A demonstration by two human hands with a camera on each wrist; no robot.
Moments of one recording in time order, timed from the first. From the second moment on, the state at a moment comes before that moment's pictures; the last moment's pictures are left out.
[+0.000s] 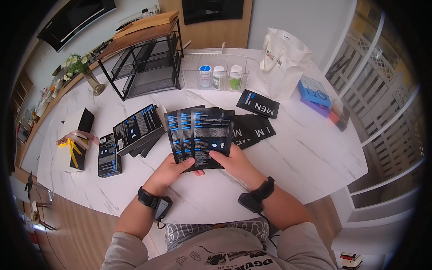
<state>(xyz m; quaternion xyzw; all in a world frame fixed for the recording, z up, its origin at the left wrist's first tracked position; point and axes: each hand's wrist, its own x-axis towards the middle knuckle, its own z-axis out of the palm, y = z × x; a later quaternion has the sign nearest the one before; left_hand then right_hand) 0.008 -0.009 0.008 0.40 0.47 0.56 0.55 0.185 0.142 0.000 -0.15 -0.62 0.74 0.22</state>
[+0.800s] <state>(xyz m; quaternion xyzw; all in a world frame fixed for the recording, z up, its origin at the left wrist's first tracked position) 0.010 -0.008 0.008 0.41 0.47 0.57 0.53 0.186 0.142 0.001 -0.15 -0.63 0.74 0.21</state>
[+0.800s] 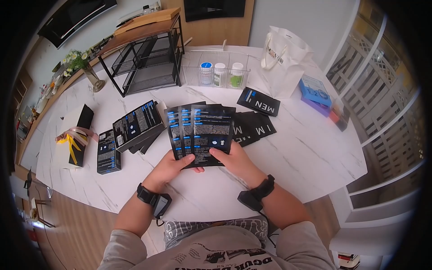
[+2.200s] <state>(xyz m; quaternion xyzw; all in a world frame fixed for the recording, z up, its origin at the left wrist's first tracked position) 0.008 -0.008 0.010 0.41 0.48 0.55 0.54 0.185 0.143 -0.003 -0.14 -0.62 0.74 0.22</state>
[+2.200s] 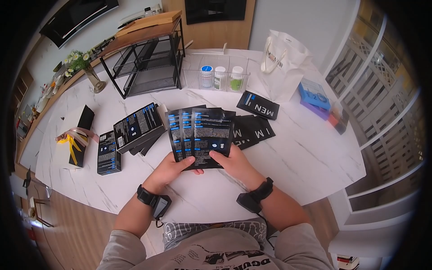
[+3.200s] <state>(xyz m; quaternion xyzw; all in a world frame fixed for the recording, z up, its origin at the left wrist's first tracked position) 0.008 -0.008 0.008 0.41 0.47 0.56 0.55 0.186 0.144 -0.005 -0.14 -0.63 0.73 0.22</state>
